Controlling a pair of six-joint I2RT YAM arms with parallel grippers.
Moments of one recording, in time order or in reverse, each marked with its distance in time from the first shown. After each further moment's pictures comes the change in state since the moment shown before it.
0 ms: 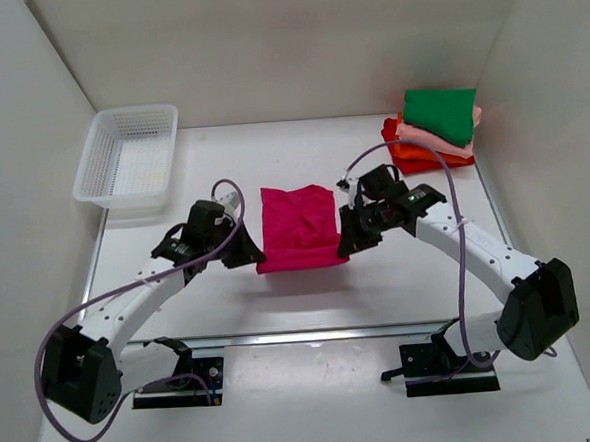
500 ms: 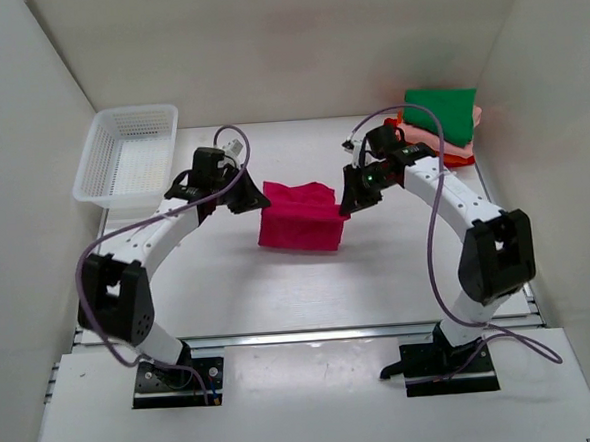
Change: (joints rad) left arm 0.143 0.414 0.422 0.087 0.082 0.063; right arm -0.228 0.324 0.323 -0.016 -0.081 -0.161
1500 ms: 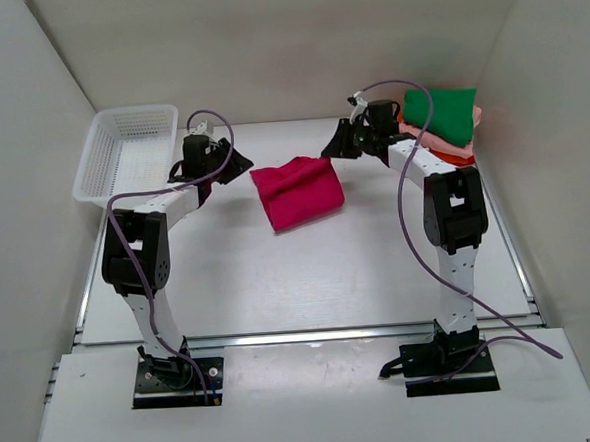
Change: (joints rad) left arm 0.155 0.381 0.124 0.471 -0.138 -0.092; right arm -0.129 0.509 0.293 0.696 -0.135 0.223
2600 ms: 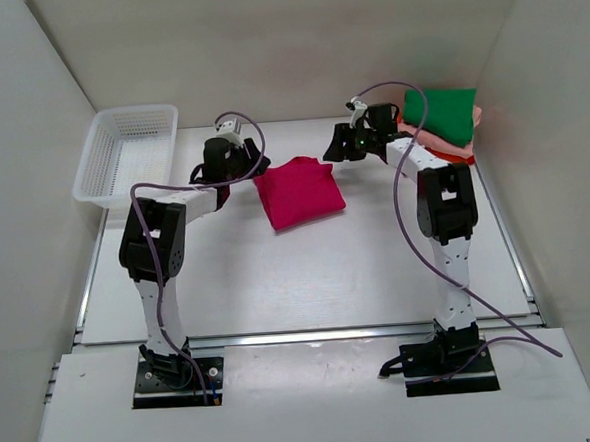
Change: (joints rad) left arm -0.083 0.117 0.018 0.235 -0.034 0.264; right arm -0.033 0.130 0.126 -0.062 0.035 -0.187
